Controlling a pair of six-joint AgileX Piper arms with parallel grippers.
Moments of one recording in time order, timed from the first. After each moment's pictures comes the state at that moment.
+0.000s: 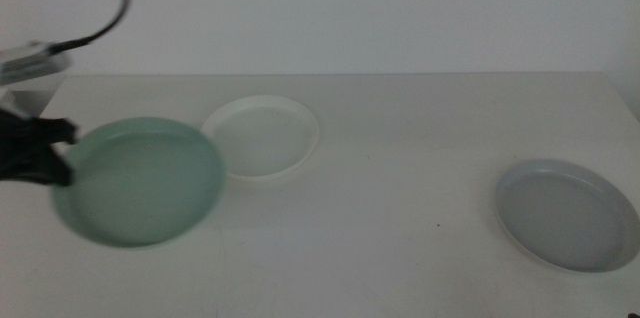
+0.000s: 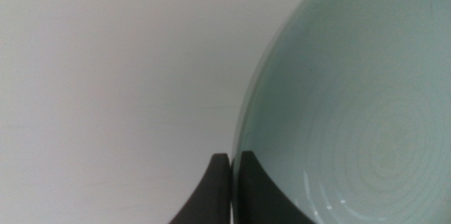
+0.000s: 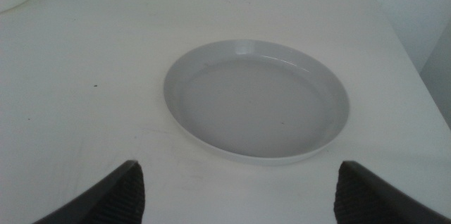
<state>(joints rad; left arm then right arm) 0.28 1.59 -1.16 -0.41 0.98 0.42 0.06 -0.01 0.02 0.04 0.39 -0.11</state>
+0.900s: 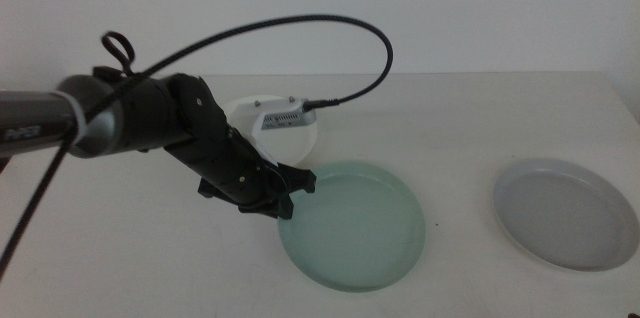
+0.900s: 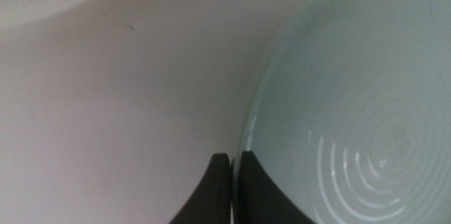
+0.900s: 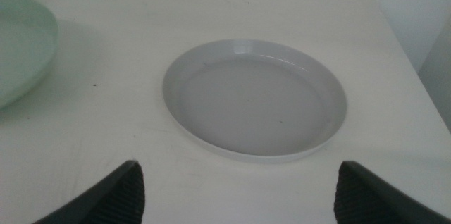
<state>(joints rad) -0.41 1.85 -1.16 -0.55 0.60 0.19 0.06 -0.01 0.02 0.04 0.39 -0.11</state>
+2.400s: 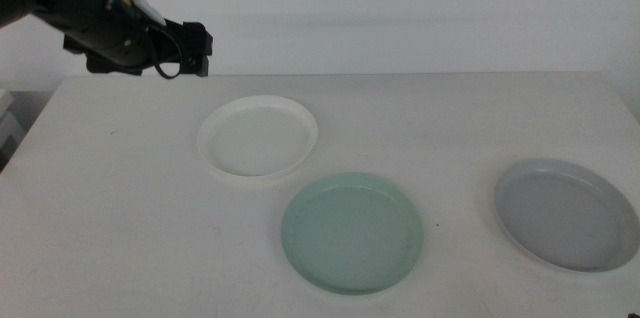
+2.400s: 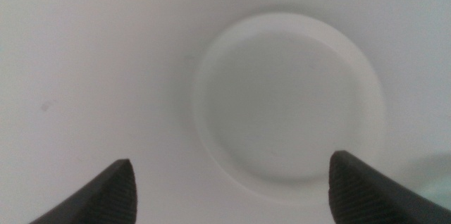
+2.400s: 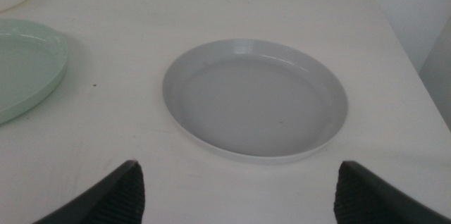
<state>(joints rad) -0.23 1.63 -1.42 0.01 0.73 -0.14 0.06 -0.01 0.02 0.04 0.39 -0.11</state>
